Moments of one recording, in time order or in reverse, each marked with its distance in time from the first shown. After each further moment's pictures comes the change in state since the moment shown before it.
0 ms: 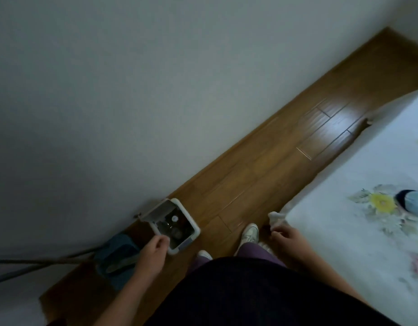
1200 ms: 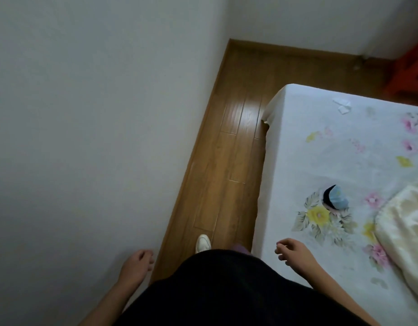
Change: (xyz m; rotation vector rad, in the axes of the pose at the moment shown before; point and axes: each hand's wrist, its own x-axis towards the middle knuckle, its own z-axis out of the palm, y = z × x) left_hand 0.271 0.422 0.108 0.360 -0.219 0.219; right_hand 0.147 0.012 -0.250 0.563 0.418 0.347
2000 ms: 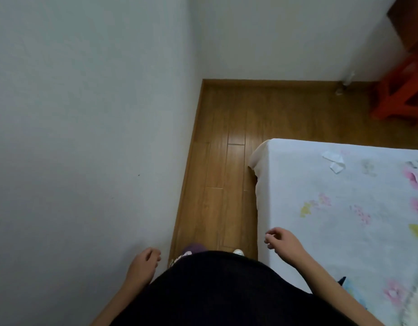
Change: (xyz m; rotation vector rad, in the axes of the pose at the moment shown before) left_hand 0.197 0.423 0.042 0.127 -0.008 0.180; right_hand 0.274 -0.280 -0.185 0.043 0.014 -0.069
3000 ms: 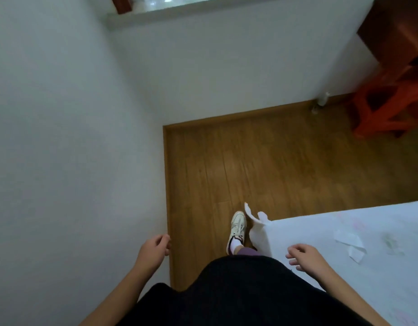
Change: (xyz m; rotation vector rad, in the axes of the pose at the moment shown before) left_hand 0.356 0.530 0.016 0.212 -0.220 0.173; right_hand 0.349 -0.209 -0.230 0.348 0.156 0.374
